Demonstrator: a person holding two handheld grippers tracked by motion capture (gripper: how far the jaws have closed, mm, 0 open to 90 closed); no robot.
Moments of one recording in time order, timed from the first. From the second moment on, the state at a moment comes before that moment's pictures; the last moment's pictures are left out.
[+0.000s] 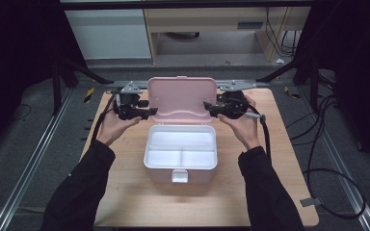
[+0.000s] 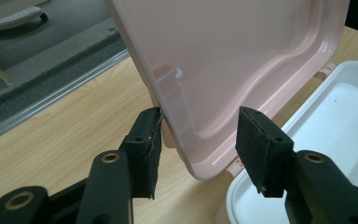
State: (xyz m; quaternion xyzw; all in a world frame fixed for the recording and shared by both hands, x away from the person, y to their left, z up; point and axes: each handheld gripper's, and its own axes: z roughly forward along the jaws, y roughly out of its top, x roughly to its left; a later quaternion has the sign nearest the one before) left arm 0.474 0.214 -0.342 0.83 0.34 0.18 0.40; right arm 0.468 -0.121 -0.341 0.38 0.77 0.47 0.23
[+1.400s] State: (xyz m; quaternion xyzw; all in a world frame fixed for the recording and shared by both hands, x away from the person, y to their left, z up) left arm 0.389 0.230 -0.376 0.87 0.27 0.18 0.38; right arm 0.373 -0.144 -0.380 0.32 0.81 0.46 0.19
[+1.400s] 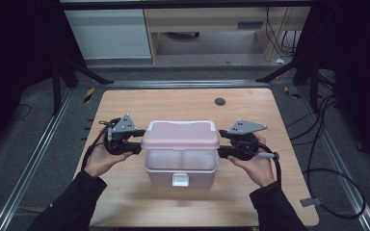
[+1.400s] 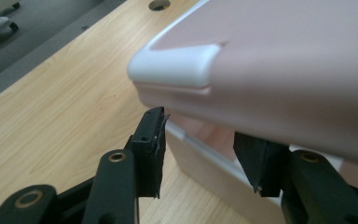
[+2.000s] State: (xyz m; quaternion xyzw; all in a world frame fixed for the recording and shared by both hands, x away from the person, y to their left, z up) left arm 0.372 0.278 -0.414 0.85 0.35 0.18 0.36; right arm 0.361 -0.206 -0.414 0.39 0.79 0.43 0.20
